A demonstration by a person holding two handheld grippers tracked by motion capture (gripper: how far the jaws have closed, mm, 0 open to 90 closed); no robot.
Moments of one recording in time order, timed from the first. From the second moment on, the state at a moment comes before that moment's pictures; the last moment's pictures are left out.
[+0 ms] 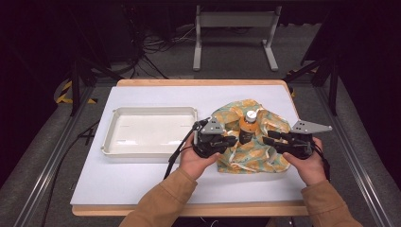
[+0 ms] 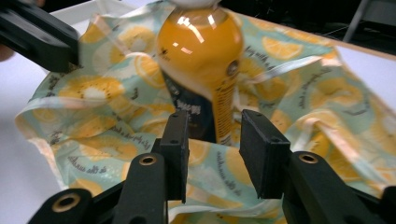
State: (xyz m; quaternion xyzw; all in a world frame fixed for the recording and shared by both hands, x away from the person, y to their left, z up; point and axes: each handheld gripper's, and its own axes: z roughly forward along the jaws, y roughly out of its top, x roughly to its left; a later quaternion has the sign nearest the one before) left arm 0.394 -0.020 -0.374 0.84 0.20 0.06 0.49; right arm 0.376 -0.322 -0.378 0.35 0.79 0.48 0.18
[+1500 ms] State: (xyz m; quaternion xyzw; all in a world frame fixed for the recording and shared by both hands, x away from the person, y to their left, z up) left arm 0.403 -0.007 -0.400 0.83 0.25 0.04 0.49; right arm 0.373 -0.317 -0.435 0.33 0.86 0.36 0.13
